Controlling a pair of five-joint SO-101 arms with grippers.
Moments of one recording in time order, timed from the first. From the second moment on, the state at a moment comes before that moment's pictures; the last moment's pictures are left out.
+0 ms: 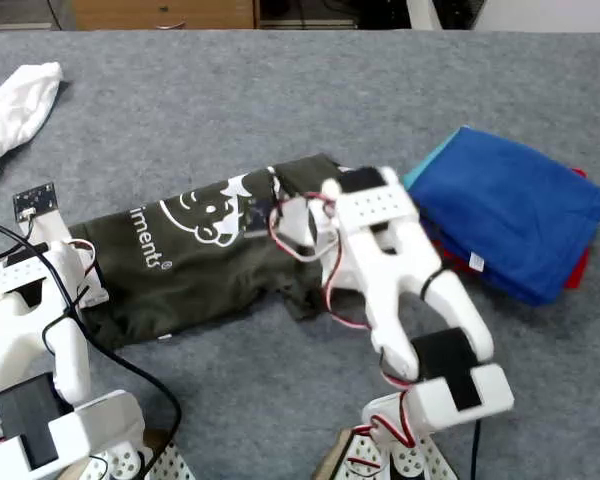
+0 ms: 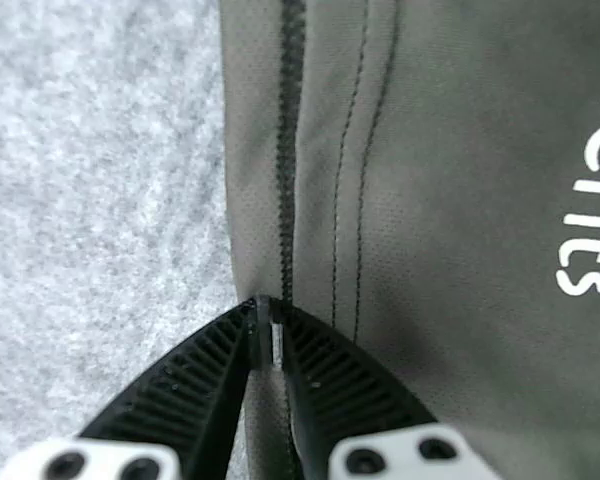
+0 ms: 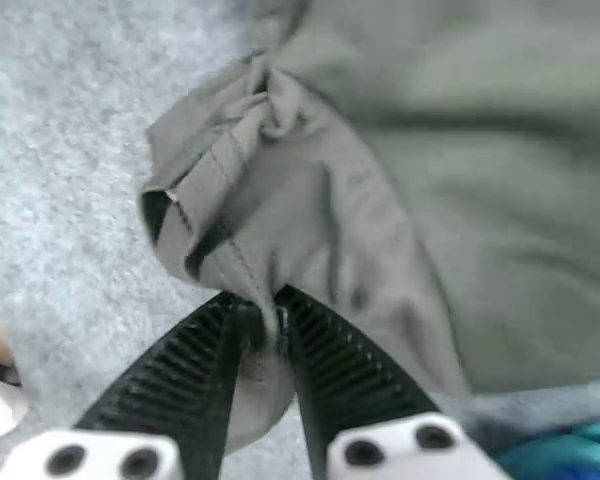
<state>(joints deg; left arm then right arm) -28.5 -12.4 51.2 47.1 -10.8 -18.8 2.8 21.0 80.3 58.9</state>
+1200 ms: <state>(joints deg) -28.5 -12.4 51.2 47.1 -10.8 -21.9 51.5 -59.1 101.1 73.2</state>
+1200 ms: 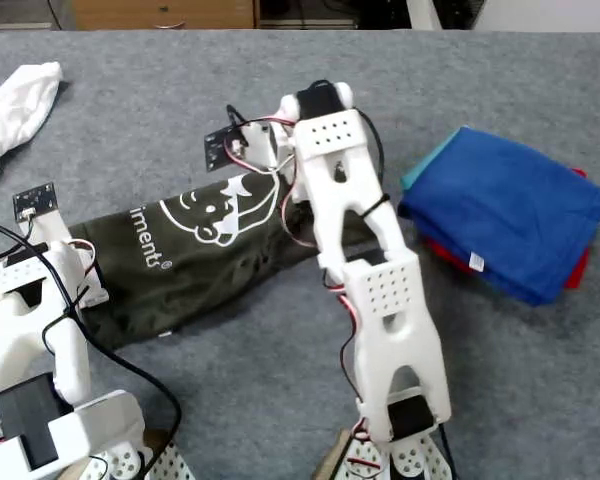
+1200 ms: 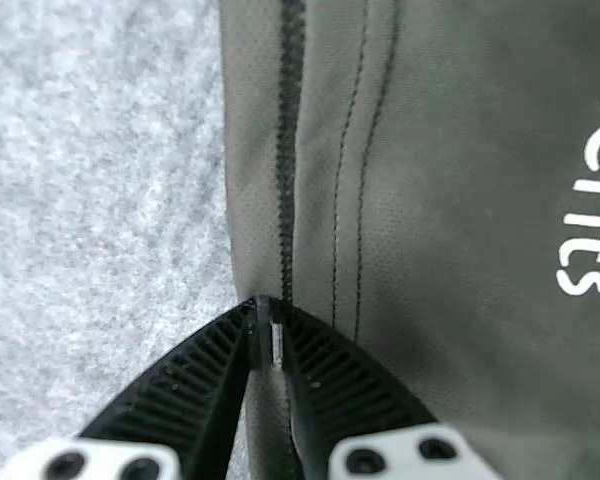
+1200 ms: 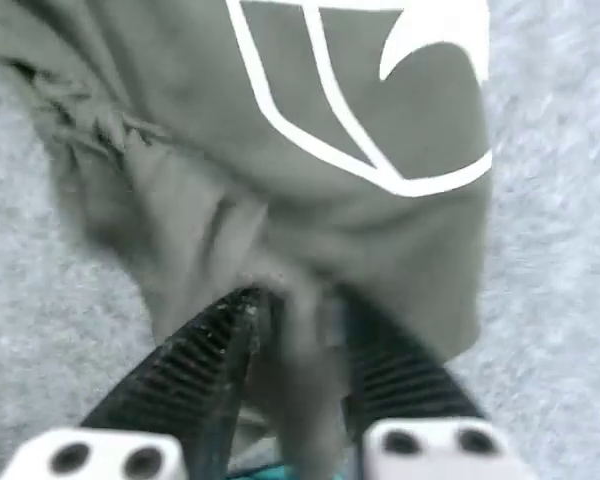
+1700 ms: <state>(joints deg) -28.5 -12.4 51.2 47.1 -10.8 -17.1 40.4 -59.3 101.1 61.3</state>
